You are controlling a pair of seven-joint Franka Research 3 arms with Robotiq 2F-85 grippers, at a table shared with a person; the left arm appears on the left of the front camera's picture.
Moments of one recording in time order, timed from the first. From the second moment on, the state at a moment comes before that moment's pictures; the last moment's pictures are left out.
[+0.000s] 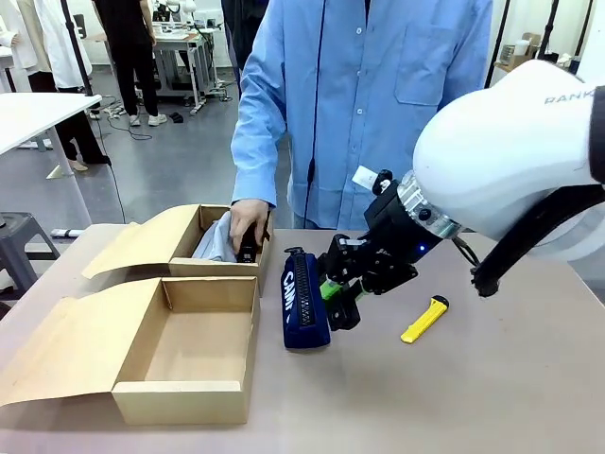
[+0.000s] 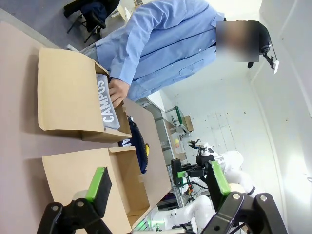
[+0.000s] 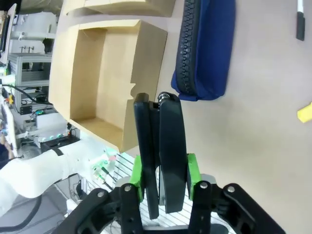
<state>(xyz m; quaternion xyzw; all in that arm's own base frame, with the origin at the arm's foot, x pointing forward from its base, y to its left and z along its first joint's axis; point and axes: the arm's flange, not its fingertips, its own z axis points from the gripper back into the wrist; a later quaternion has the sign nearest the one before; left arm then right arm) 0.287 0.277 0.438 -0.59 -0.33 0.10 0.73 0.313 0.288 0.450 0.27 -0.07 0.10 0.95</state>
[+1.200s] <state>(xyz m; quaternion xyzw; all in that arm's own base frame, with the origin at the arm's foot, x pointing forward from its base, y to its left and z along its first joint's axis) 0.287 0.277 0.438 -0.59 -0.33 0.10 0.73 0.327 0.485 0.405 0.29 -0.05 0.20 0.94</state>
